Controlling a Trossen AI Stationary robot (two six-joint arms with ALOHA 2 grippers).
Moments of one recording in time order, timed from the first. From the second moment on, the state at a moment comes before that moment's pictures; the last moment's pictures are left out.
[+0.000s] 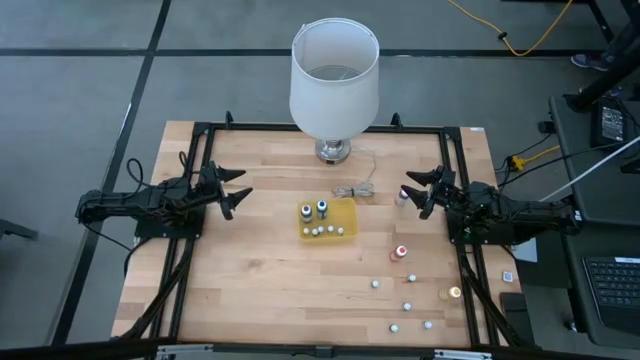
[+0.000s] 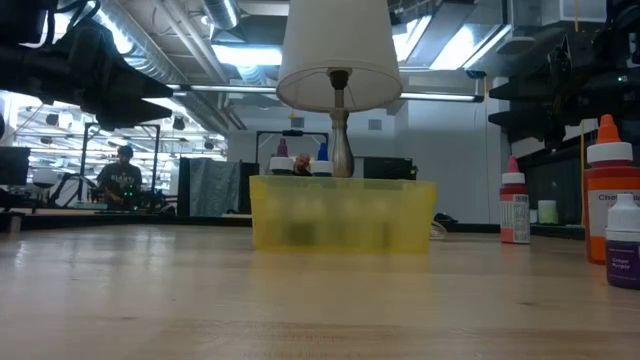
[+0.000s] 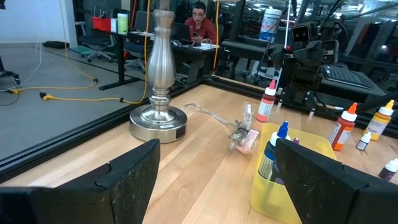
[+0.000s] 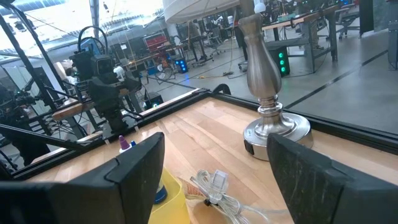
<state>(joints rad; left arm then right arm) 0.03 0.00 0.07 -0.13 -0.42 -0.20 -0.04 0.05 0.01 0.08 0.39 0.31</state>
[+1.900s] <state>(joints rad) 0.03 0.00 0.07 -0.13 -0.43 -0.20 -0.04 0.51 0.76 -0.33 0.17 0.21</state>
